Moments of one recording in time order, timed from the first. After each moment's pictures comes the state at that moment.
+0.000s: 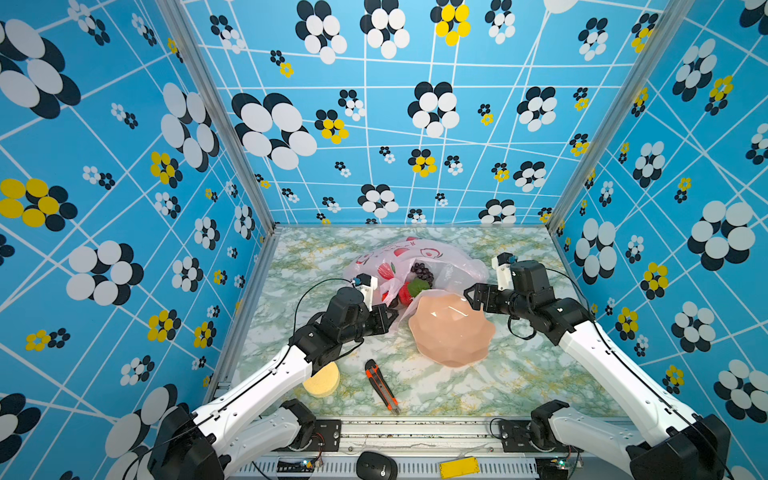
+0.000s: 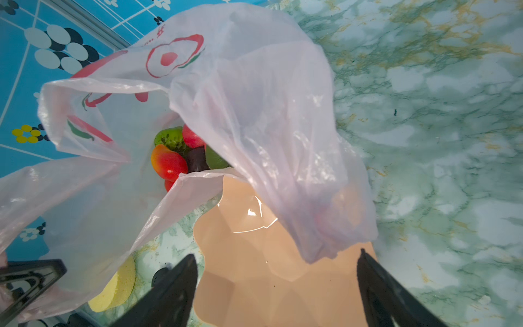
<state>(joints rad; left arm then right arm) -0.65 1.02 0.71 -0.19 0.26 -0.80 0.38 1.13 0.96 -0.60 -0.09 0.40</state>
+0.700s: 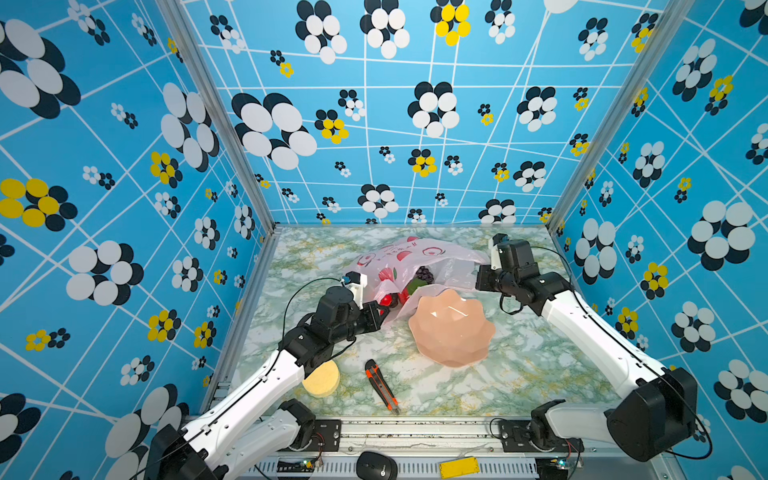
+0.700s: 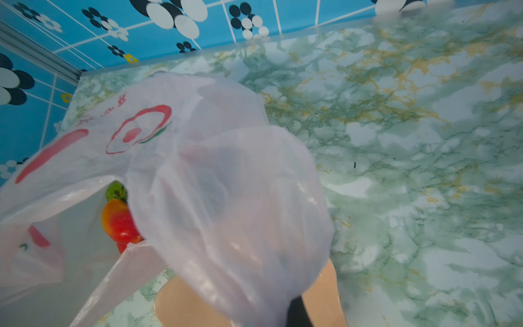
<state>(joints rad) -0.55 0.95 0.73 -0.29 0.26 -0.78 0.36 1.33 1.20 -0.58 0.04 0.36</state>
